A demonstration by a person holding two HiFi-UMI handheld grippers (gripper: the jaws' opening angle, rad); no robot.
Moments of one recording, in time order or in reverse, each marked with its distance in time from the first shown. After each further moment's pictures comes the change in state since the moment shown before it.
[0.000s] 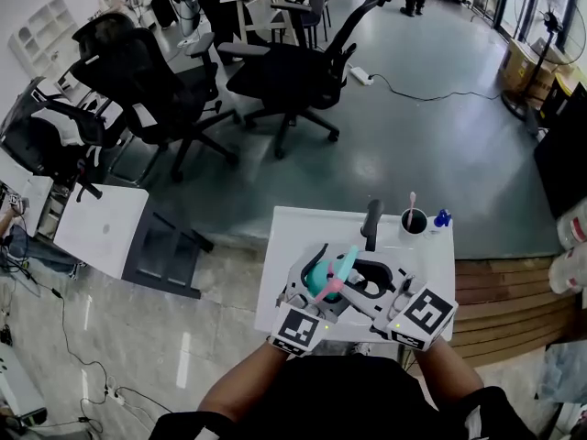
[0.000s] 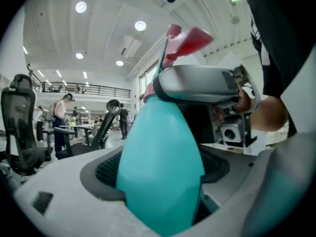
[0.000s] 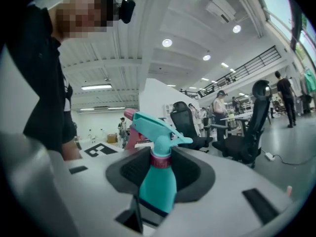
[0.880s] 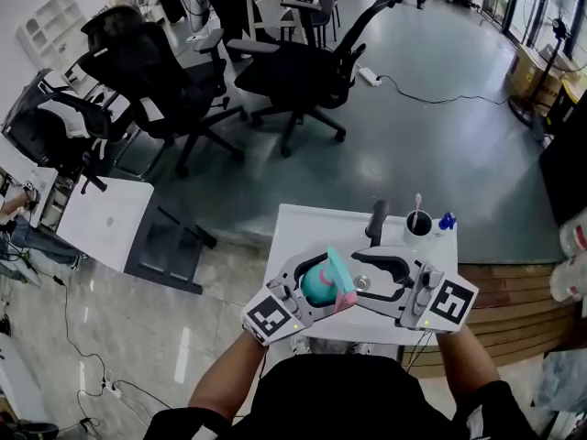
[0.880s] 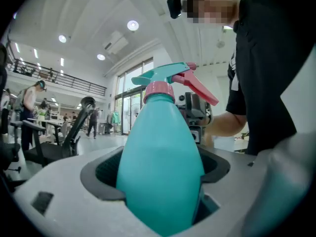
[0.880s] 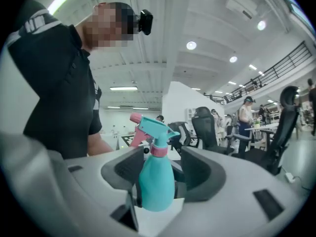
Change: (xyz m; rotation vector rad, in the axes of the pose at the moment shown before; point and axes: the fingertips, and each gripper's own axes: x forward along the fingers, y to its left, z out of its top) left arm -0.027 -0.013 0.022 -0.106 -0.069 -0.315; right arm -0.019 0.016 0.012 -0.092 -0.022 0.250
